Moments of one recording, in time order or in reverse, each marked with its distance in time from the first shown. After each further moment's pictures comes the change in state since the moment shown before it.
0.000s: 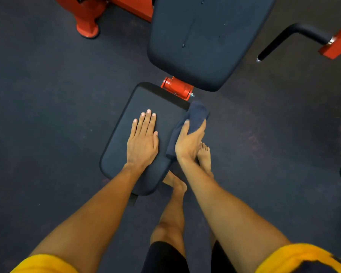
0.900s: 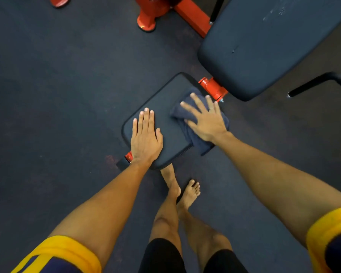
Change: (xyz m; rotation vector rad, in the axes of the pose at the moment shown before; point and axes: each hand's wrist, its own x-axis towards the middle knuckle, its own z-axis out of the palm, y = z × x) left_hand -0.083 -0.004 0.008 -0.003 0.145 -0.474; right_hand 0.063 -0.018 -0.013 -1.135 -0.456 -1.414
